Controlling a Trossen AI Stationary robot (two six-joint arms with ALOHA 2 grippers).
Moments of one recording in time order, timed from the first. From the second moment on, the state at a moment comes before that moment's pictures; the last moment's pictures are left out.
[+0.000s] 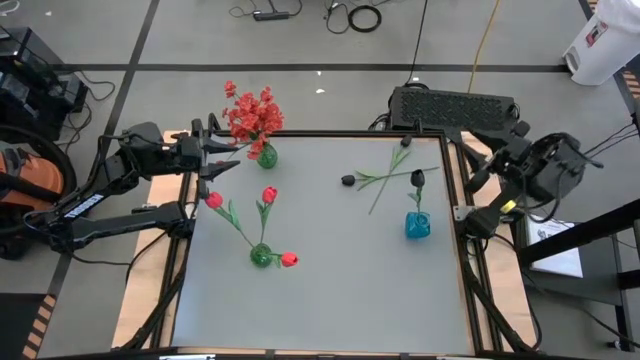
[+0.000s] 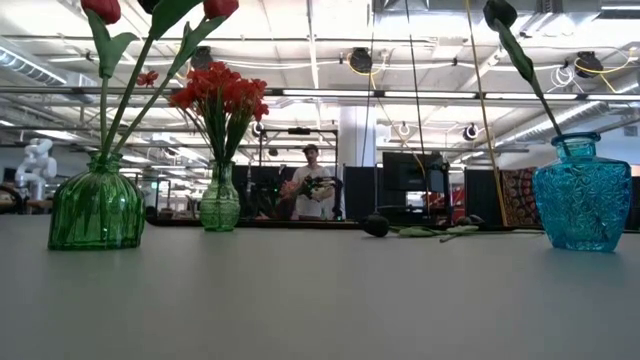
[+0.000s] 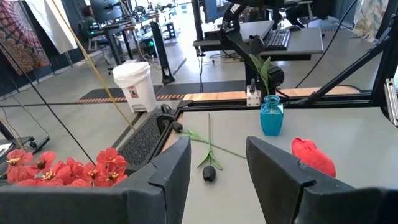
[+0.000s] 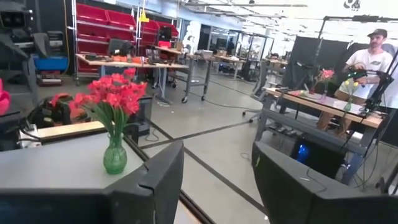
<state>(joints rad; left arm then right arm) 0.50 0.62 0.94 -0.48 0.30 0.22 0.77 0.52 1.09 -0.91 1.51 0.21</state>
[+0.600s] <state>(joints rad) 0.50 0.62 0.94 -0.48 0.30 0.22 0.77 0.52 1.07 -0.73 1.52 0.08</state>
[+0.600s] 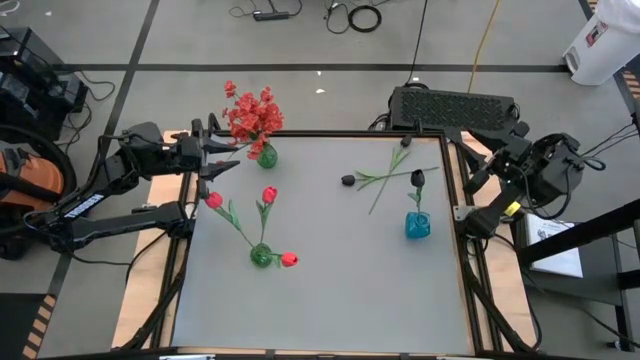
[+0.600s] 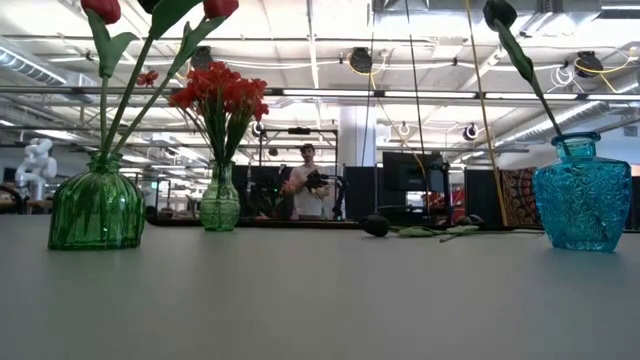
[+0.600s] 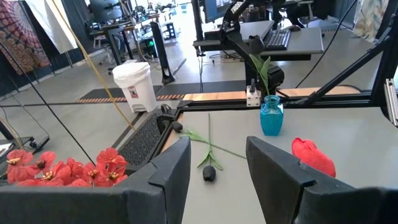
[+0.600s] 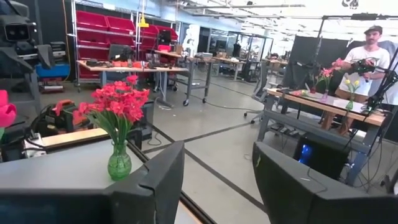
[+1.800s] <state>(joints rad) 0.50 0.62 0.94 -0.48 0.30 0.22 -0.26 0.55 1.07 -0.92 0.38 -0.13</state>
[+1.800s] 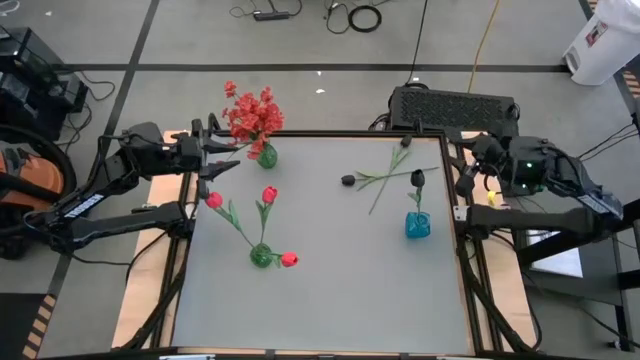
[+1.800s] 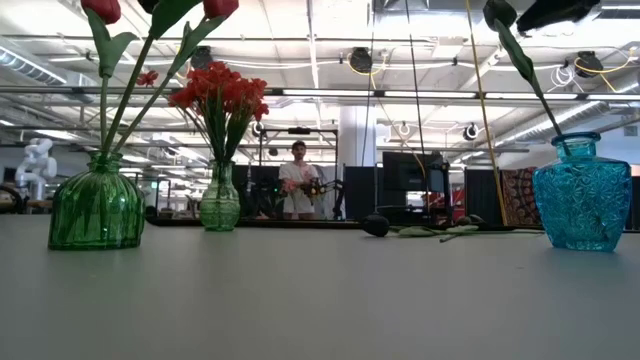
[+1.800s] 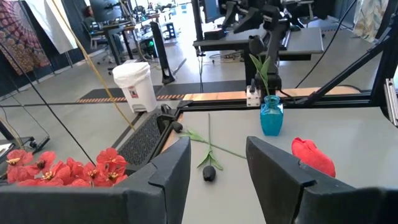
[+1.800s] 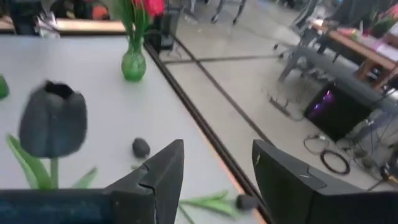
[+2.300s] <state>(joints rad) 0.50 0.62 0.94 -0.48 0.30 0.22 -0.65 0.72 1.07 -0.97 0.12 -0.37</state>
